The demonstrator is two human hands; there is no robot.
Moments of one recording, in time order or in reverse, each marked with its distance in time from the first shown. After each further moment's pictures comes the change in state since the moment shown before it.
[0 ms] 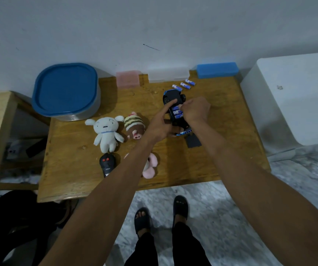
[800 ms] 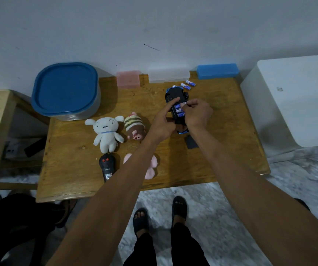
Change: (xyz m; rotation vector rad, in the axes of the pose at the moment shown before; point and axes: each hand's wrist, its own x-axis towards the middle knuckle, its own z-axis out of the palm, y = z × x) left_hand 0.009 -0.005 0.005 -0.011 0.045 0.113; right_hand -0.014 0.009 -0.001 0.229 0.094 -0.071
